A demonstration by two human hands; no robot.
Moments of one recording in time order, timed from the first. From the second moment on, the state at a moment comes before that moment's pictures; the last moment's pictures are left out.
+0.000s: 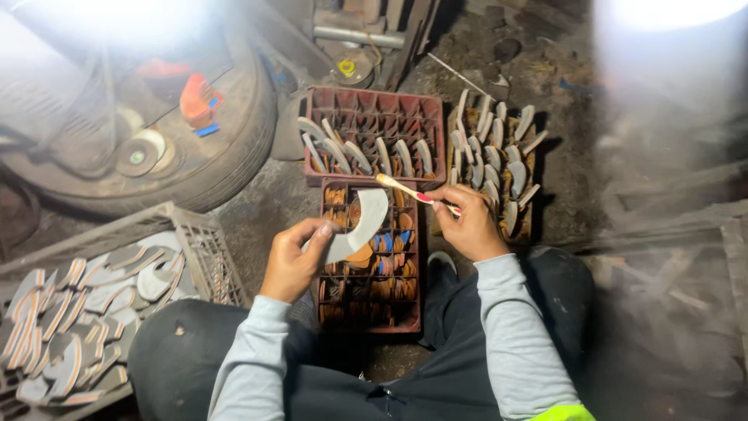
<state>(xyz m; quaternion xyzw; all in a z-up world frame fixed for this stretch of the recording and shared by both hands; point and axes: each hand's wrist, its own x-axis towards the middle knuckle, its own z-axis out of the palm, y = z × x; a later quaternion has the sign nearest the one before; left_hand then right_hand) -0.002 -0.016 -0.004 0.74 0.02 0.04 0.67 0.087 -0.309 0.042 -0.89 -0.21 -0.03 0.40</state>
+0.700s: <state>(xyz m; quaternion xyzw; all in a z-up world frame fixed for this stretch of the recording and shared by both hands) -0.004 -0.029 -0.013 0.45 0.10 -0.04 0.88 0.065 -0.265 -0.026 -0.75 -0.15 0.07 0.65</state>
